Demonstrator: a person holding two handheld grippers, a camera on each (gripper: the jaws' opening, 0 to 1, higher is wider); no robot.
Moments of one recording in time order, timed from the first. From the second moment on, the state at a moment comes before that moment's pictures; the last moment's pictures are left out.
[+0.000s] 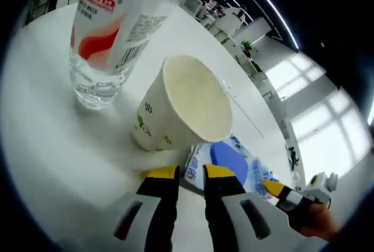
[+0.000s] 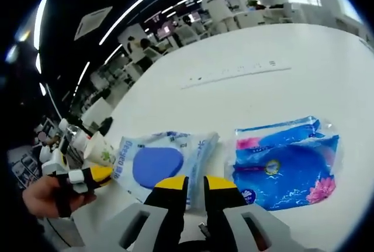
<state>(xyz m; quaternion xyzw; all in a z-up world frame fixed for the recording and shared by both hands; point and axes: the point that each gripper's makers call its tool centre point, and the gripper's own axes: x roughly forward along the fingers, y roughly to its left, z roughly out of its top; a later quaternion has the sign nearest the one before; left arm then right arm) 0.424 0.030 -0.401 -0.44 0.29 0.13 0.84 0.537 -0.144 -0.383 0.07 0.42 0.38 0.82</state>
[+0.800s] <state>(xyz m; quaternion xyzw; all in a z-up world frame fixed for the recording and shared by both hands) 0.396 -0.007 -0.398 -0.41 0.30 0.11 0.85 0.518 -0.185 -0.380 0.08 0.42 0.36 0.83</state>
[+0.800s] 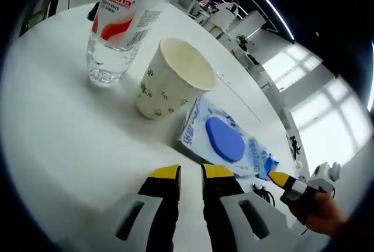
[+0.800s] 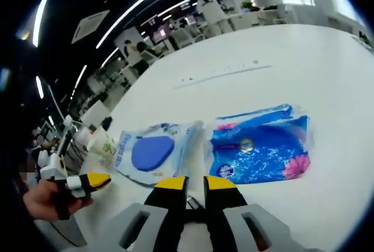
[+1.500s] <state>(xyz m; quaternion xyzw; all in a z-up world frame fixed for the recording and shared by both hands) 0.396 -0.088 -0.394 -0.37 0.33 0.04 0.87 0.541 -0.268 -0.378 0.09 0.41 0.29 0.86</state>
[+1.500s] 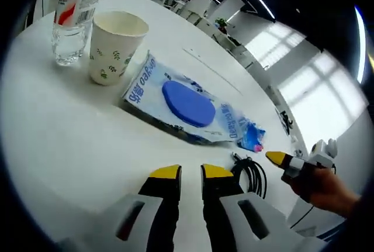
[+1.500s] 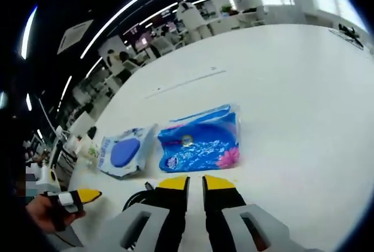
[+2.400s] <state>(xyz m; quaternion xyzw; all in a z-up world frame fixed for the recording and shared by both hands) 0.335 -0.114 -0.373 -0.23 0.35 -0.01 0.91 0.601 -0.291 -0.406 0.10 0.43 0.26 0.86</state>
